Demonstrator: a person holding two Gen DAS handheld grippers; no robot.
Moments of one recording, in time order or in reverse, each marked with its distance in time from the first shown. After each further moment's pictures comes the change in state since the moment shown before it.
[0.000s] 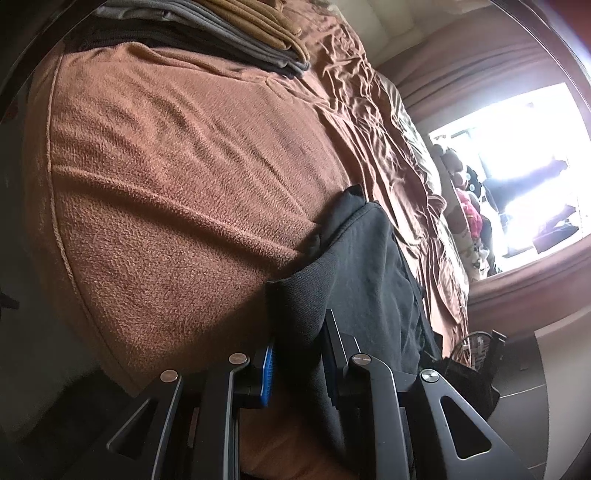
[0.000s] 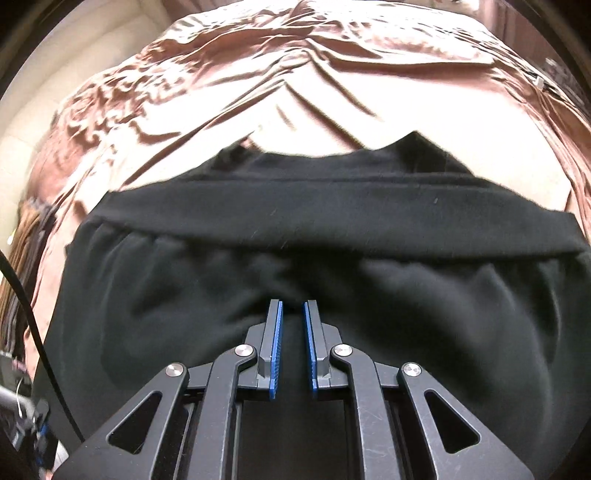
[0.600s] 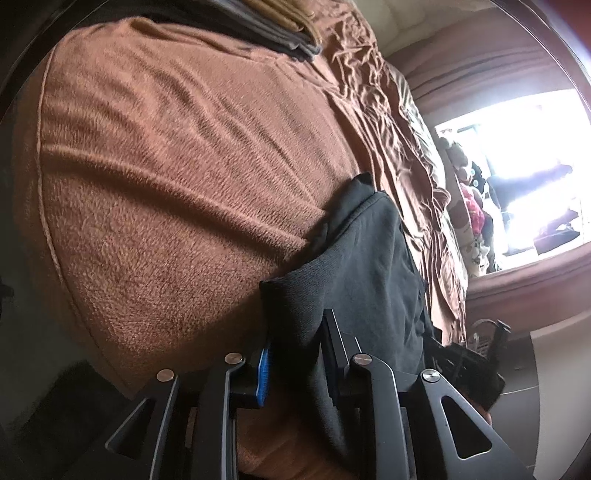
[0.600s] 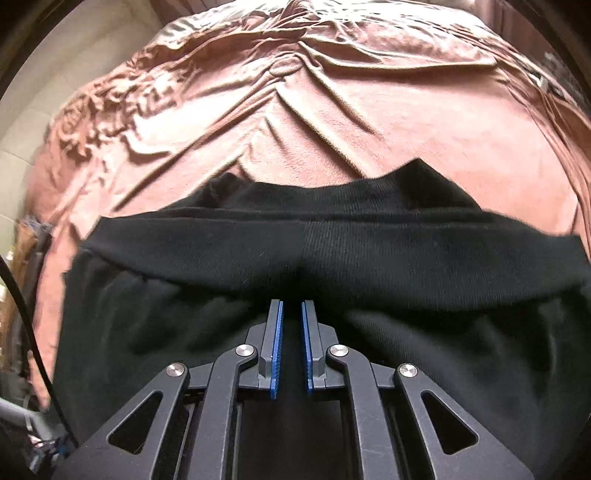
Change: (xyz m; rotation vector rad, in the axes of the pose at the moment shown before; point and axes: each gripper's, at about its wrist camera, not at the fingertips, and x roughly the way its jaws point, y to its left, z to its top) left arm 0.011 0.007 0.002 -0.041 0.067 0.000; right arm 0.001 0.001 0.018 0.034 0.005 0.031
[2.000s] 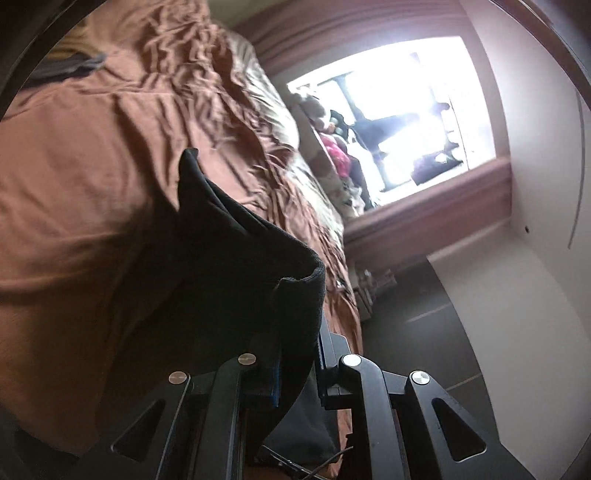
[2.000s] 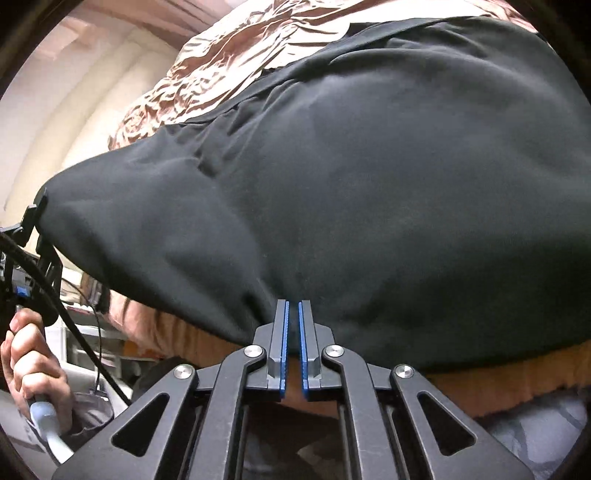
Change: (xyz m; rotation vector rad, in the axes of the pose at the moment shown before) left arm -0.034 -0.150 -0.003 0.293 0.148 -0.489; right arm -0.100 -0.044 -0.198 0.214 0.014 0.296
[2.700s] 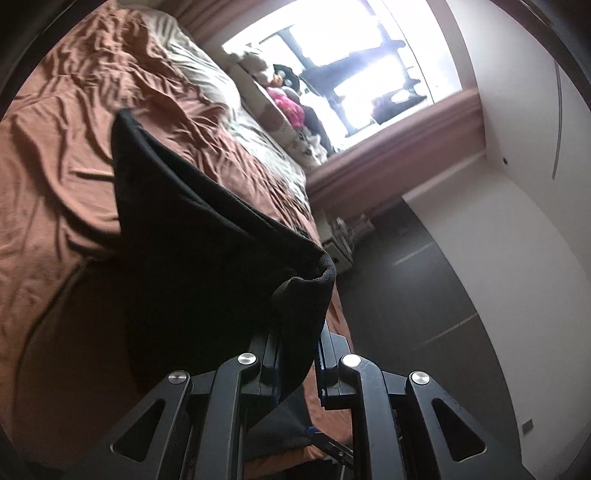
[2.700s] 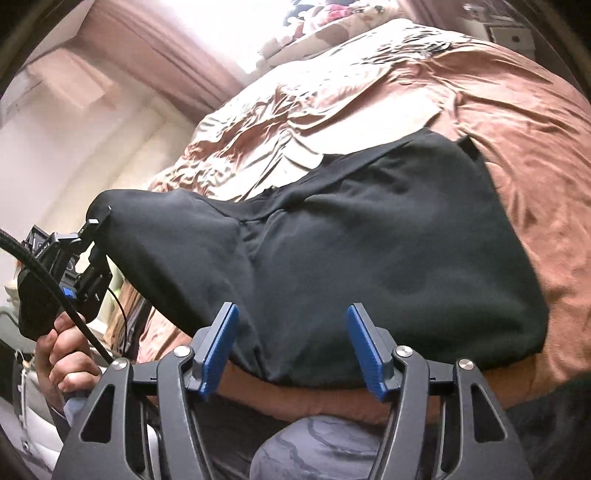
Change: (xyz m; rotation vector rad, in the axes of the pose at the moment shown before) left arm 0.084 -0.099 -0.023 0.168 0.179 -0.067; right arm -0.159 -0.040 -0.016 -0.001 -0.298 0.026
